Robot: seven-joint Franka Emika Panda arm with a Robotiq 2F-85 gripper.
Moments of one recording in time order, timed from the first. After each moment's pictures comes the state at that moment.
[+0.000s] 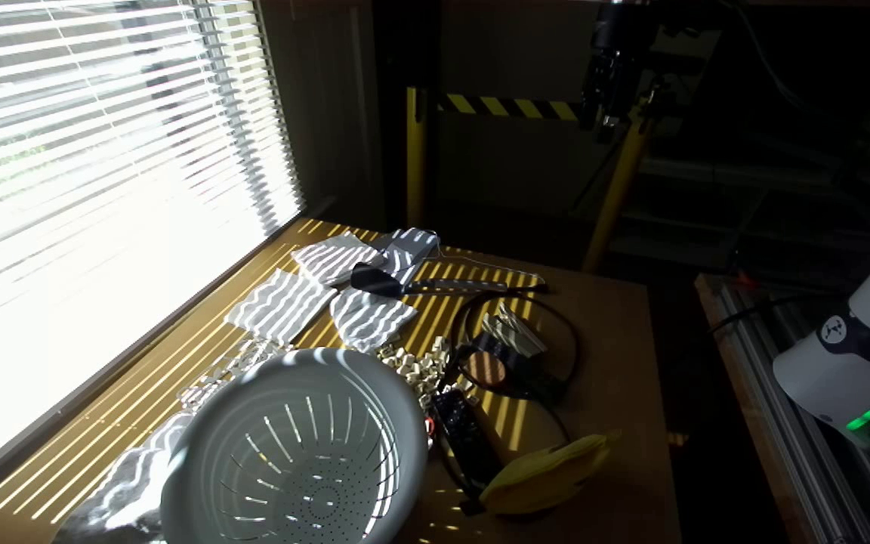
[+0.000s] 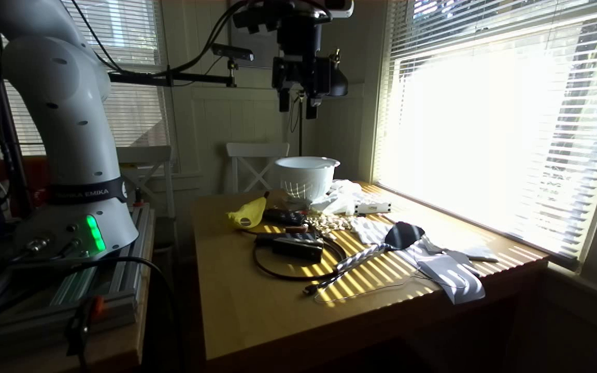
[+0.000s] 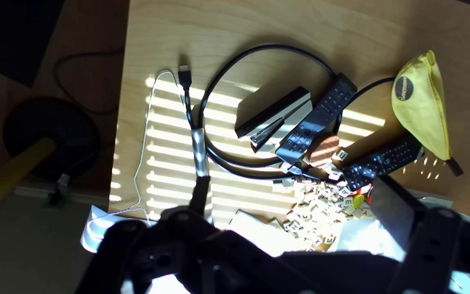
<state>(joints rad) -0.04 -0.38 -0.41 -2.43 -0.02 2.07 -0.59</state>
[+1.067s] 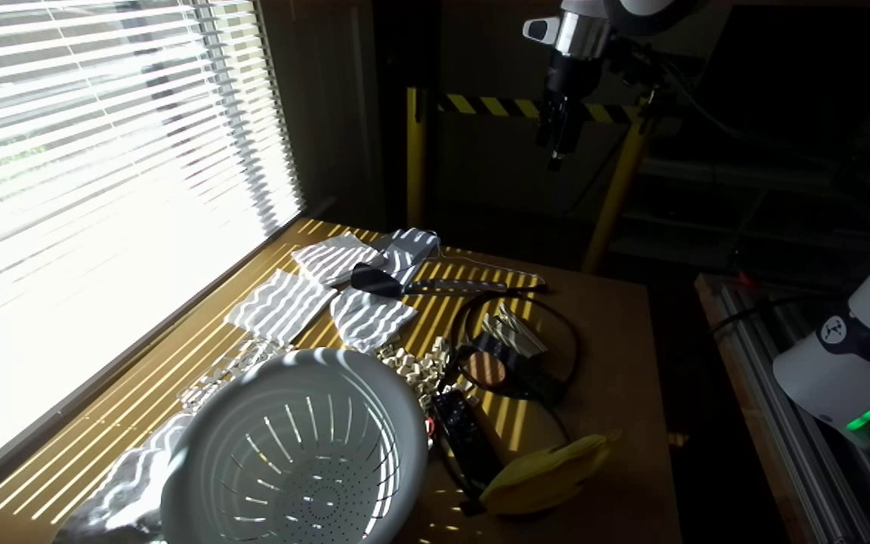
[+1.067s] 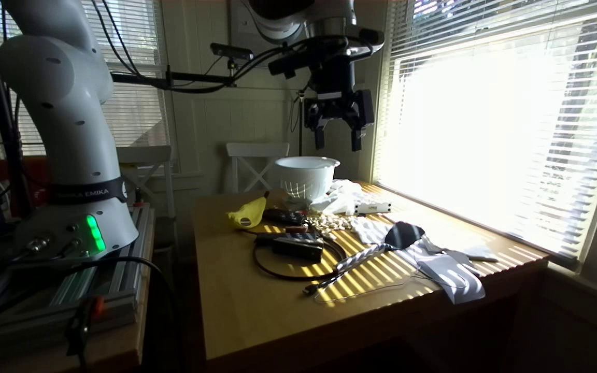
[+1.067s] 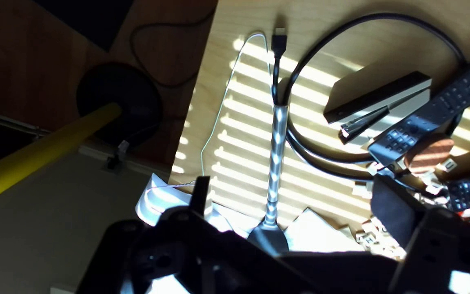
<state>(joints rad) -0.11 -0.12 -0.35 -2.40 -0.09 2.41 -0.68</state>
